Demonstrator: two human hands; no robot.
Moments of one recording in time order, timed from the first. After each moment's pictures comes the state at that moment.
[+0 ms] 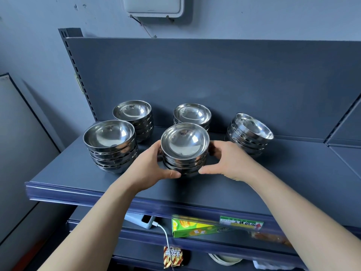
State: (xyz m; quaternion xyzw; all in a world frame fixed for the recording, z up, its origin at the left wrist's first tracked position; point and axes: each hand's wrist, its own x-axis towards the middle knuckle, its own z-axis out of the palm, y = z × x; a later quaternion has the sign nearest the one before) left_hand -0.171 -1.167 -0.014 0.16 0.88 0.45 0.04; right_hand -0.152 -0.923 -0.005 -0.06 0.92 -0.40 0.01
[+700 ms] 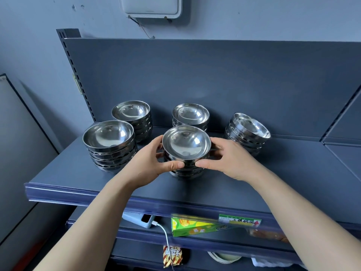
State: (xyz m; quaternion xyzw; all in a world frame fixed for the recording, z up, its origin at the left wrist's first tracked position) left_hand -0.161 -1.166 0.007 0.19 0.85 0.49 0.06; right_hand -0.134 -0.927 0.013 -0.09 0.92 -0.39 -0.02
